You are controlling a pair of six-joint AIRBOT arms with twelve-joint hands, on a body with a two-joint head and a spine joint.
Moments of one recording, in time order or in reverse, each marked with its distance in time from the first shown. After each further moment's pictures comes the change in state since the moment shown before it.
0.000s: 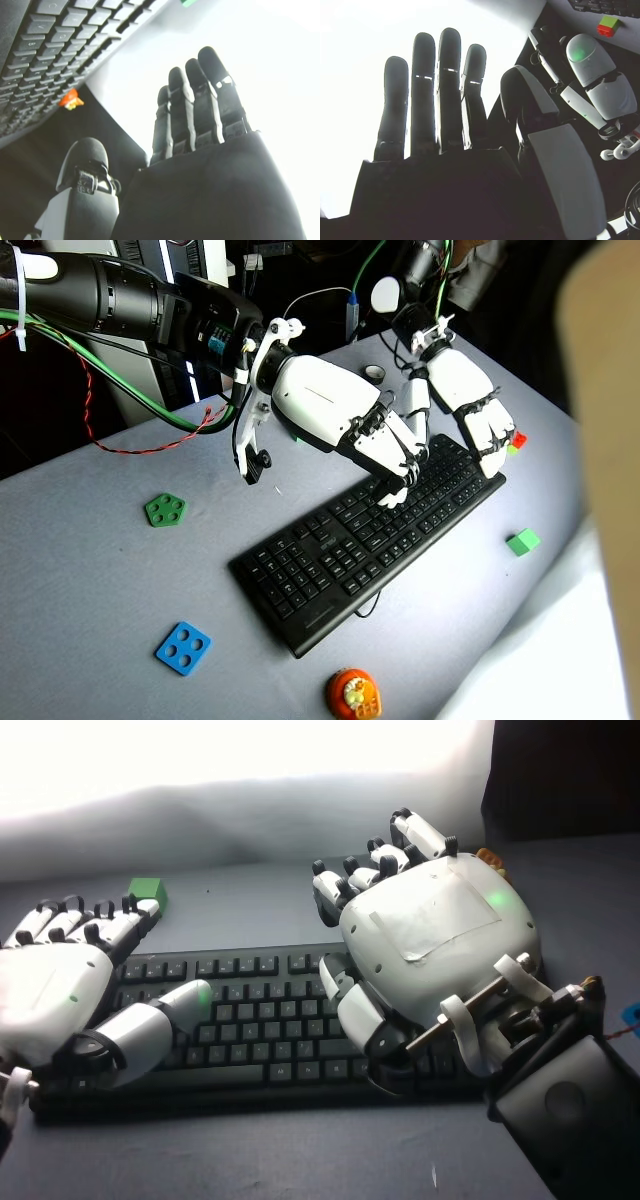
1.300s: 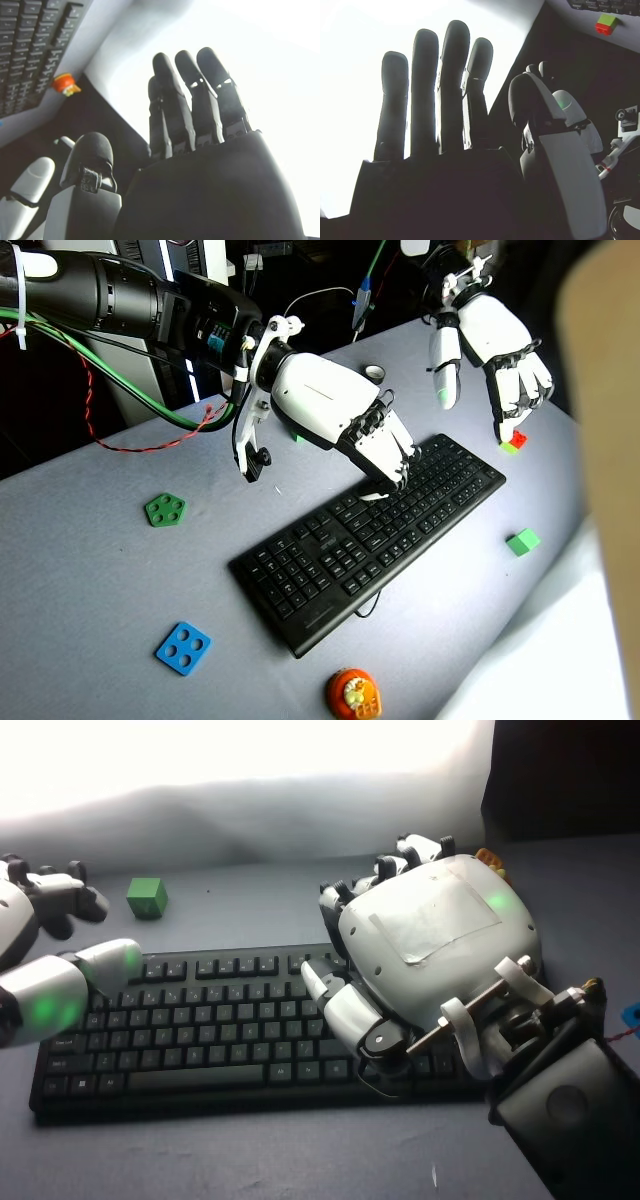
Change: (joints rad) left arm -0.089 0.341 -0.139 0.100 -0.258 -0.037; right arm -0.001 0.001 -0.006 0.000 0.004 0.000
